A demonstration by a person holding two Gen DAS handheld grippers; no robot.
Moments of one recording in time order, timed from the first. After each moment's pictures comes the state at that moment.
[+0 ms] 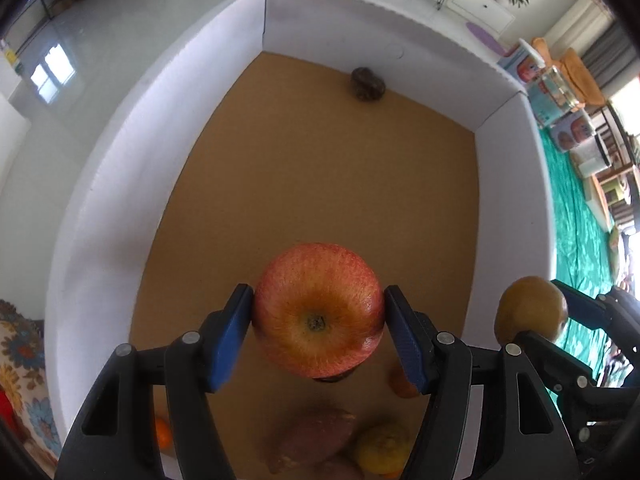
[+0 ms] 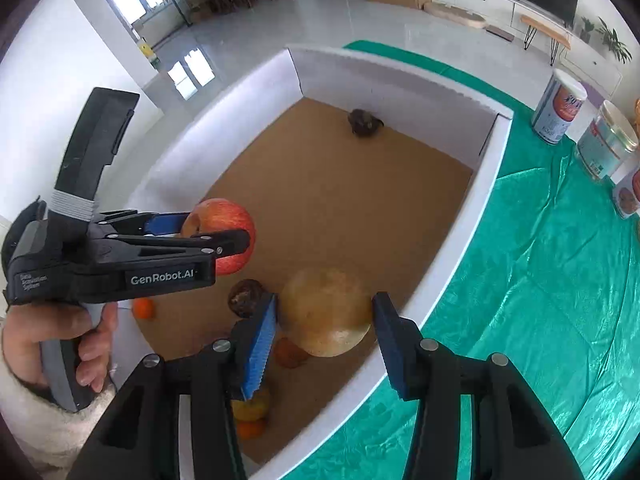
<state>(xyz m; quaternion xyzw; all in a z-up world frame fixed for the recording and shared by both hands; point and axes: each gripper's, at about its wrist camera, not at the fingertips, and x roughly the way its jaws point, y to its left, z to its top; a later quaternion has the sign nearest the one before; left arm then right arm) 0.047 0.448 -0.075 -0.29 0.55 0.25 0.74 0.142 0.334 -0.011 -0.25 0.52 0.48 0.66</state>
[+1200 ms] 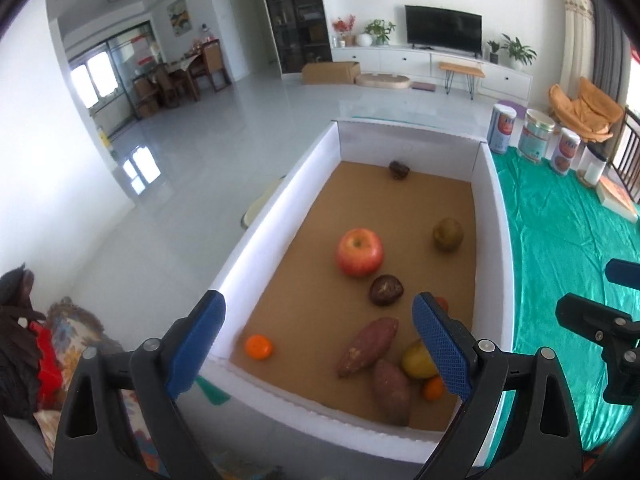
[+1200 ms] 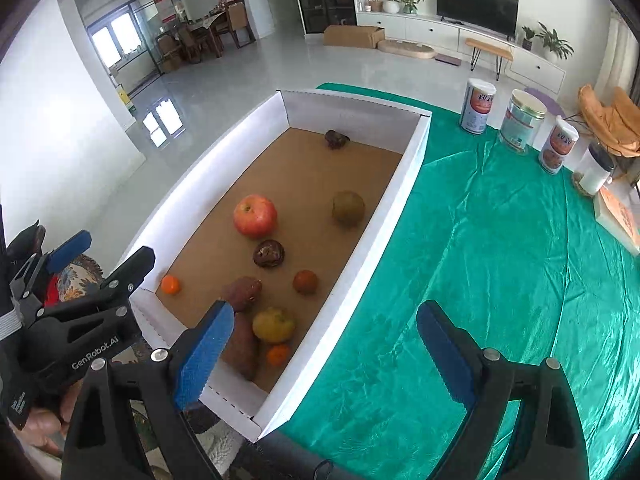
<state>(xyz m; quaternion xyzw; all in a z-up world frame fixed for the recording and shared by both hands) -0.088 0.291 0.046 -0.11 0.39 0.42 0.81 0.053 0.191 0.079 -0.17 0.46 0.44 0.75</state>
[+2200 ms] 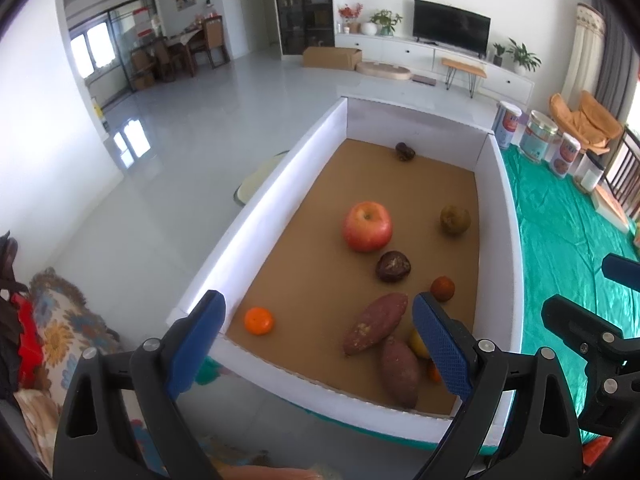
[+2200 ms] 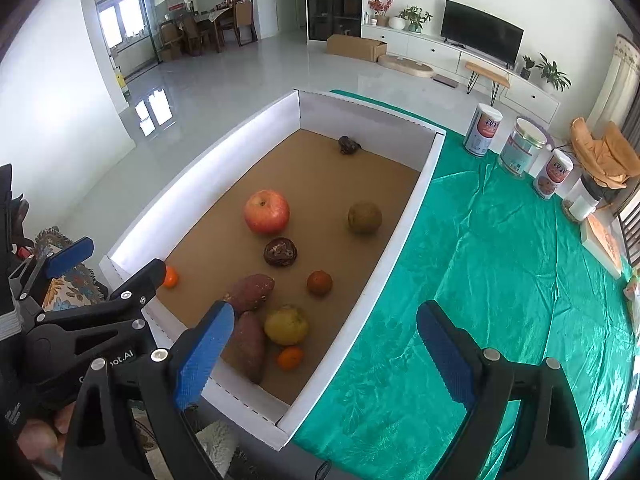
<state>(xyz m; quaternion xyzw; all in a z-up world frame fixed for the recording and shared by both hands) -0.119 0.306 0.028 -0.17 0.39 0.40 0.81 0.006 0.214 0.081 -0.23 0.43 0.43 0.76</state>
